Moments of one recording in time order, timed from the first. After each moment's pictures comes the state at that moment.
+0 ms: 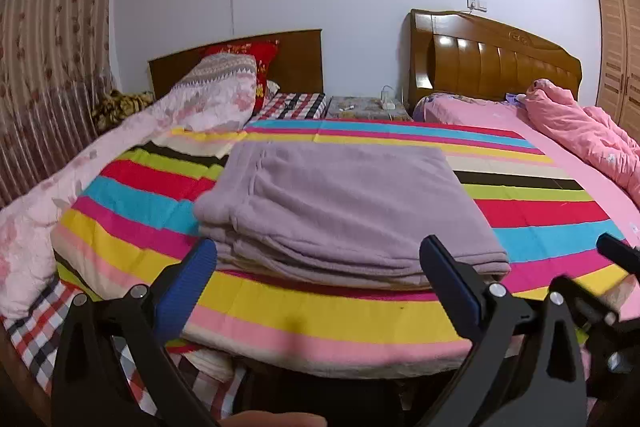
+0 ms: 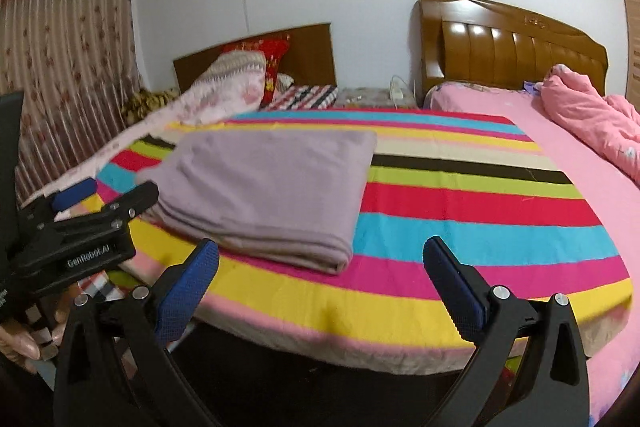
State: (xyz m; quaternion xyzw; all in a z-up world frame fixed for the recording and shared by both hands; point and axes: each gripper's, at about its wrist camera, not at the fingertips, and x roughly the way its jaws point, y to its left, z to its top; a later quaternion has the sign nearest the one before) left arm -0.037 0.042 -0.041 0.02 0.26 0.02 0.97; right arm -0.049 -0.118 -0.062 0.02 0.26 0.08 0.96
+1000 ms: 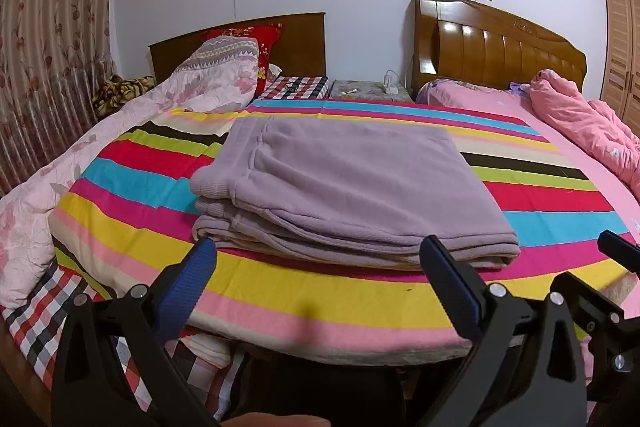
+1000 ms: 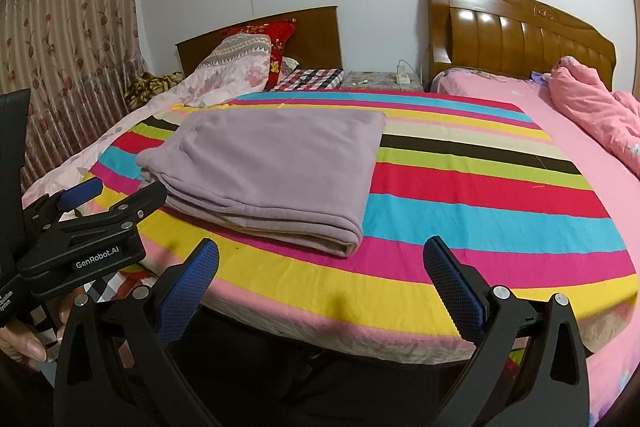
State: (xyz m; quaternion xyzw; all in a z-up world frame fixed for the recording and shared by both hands) left arm -0.037 0.044 -0.054 0.02 0.28 0.02 0.96; right arm -0.046 -0.117 -0.069 0.02 0.28 0.09 0.96
